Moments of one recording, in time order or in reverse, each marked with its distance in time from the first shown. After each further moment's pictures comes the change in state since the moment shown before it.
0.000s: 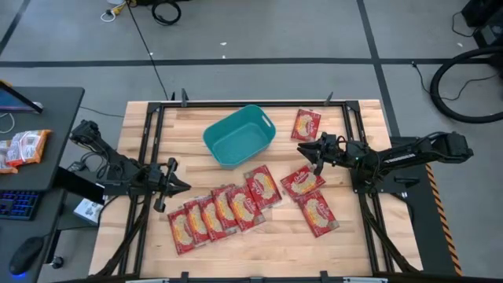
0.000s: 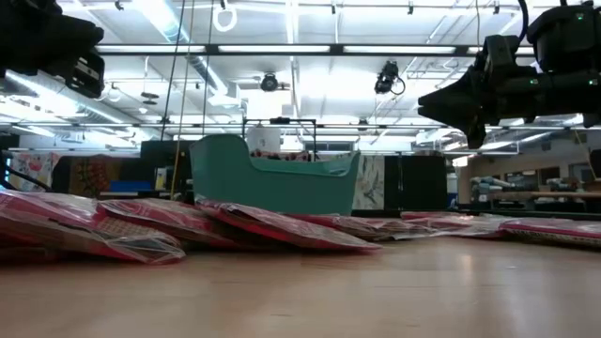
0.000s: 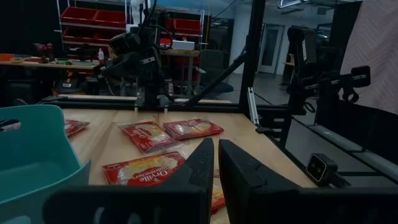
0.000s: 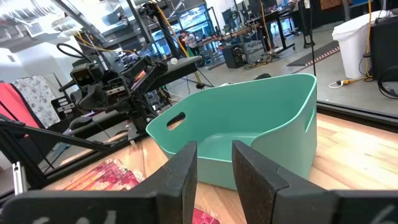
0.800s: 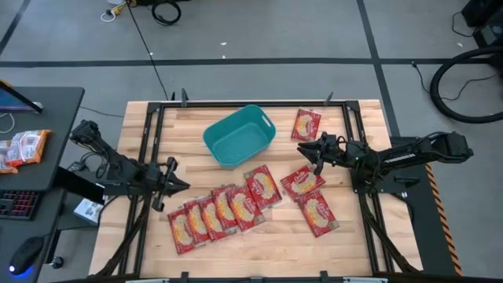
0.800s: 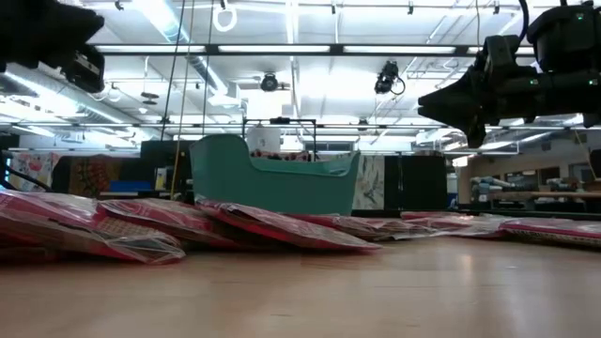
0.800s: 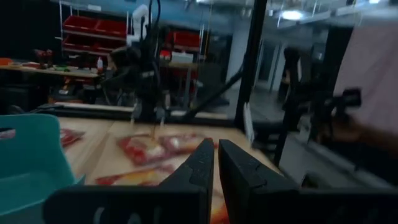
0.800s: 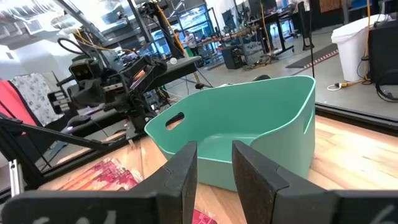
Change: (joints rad) left arm 0.000 0.000 0.000 0.080 0.001 -0.022; right arm 0.000 0.000 0.000 0.008 0.010 -0.009
